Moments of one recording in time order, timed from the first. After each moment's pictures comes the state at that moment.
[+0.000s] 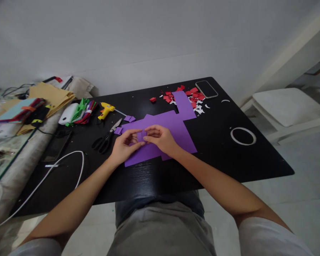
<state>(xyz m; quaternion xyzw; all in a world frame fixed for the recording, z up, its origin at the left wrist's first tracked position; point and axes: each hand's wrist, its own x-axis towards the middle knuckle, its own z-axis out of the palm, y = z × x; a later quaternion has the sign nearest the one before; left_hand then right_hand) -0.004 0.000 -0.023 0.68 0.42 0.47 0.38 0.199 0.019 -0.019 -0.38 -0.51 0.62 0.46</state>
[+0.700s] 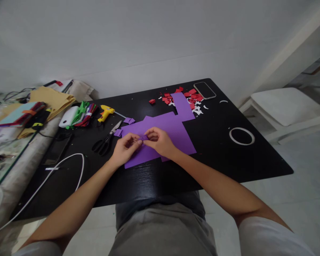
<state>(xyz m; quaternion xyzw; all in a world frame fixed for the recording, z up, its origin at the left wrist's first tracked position) -0.004 -0.002 -0.021 0.67 0.45 0.43 0.40 0.195 0.017 -0.022 -0.39 -0.56 0.58 0.44</state>
